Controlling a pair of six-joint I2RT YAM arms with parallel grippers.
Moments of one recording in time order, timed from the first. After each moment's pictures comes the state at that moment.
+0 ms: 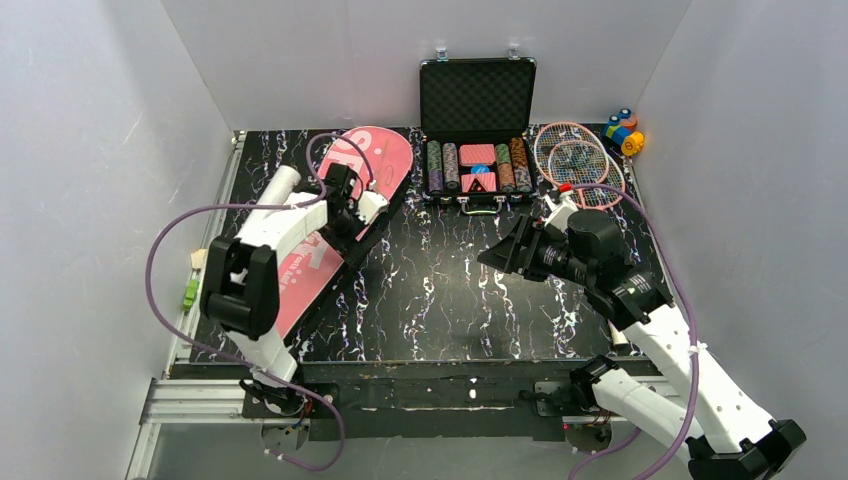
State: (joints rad) left arm -0.31 1.67 1.25 -0.79 0.04 0.53; right arm 0.56 0.80 0.88 -0.55 -0.30 0.78
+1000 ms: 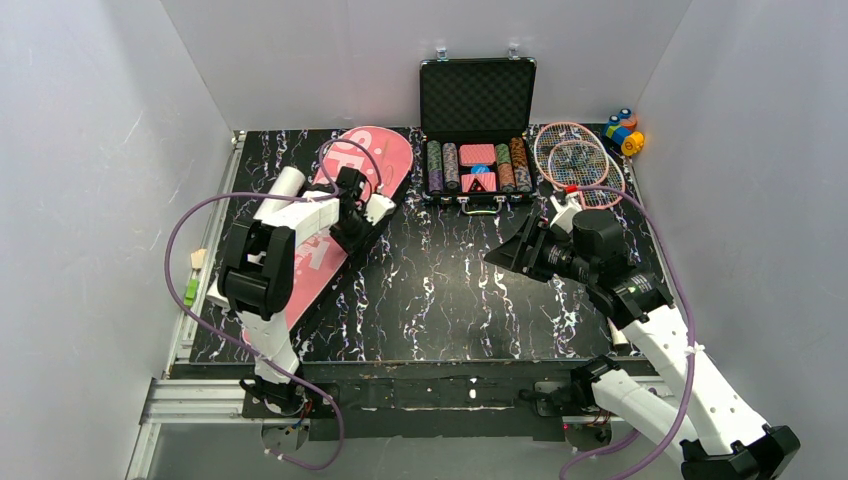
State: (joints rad) left arm -0.32 1.88 1.27 -0.66 0.03 0.53; right arm 0.48 0.79 0.86 -0.56 -0.34 0.78
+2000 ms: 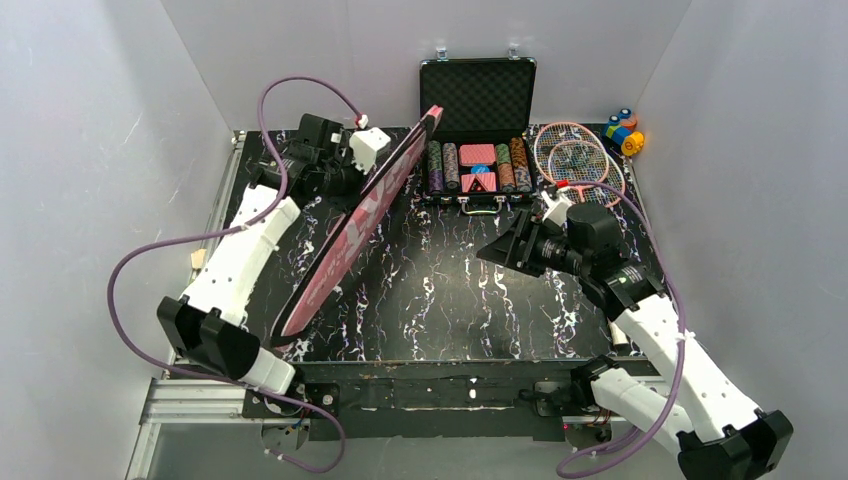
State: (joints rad) left arm -0.39 1.50 1.63 -0.98 0.13 0.37; right arm 0.47 0.84 0.85 -0.49 -0.41 0.79
